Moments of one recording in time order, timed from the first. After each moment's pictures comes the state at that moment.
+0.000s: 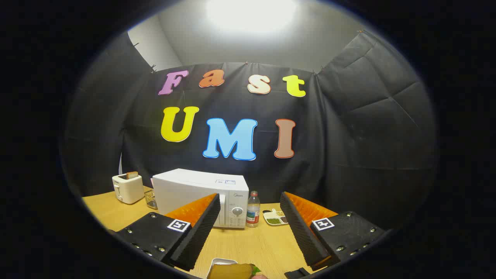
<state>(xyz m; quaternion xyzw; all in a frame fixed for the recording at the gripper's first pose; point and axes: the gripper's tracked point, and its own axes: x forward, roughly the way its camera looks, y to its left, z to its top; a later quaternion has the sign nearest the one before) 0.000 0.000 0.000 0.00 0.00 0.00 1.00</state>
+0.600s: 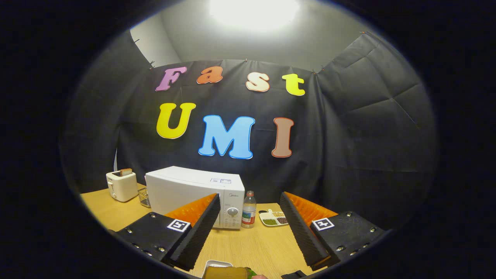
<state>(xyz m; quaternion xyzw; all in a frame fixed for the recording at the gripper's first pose) 0.017 -0.007 -0.006 0.00 0.01 -0.01 1.00</state>
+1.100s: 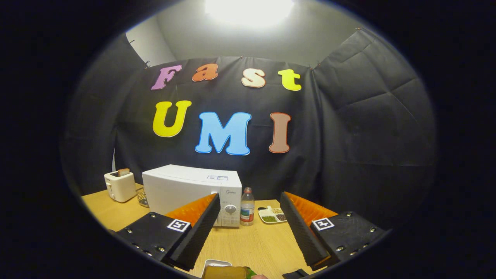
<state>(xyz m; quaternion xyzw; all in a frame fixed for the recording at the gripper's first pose) 0.021 -0.012 -0.015 0.01 0.02 -0.02 1.00</state>
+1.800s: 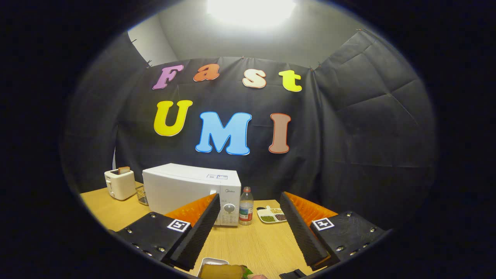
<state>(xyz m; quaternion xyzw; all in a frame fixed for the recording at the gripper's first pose) 0.017 -0.014 -0.019 0.00 0.02 -0.01 1.00</state>
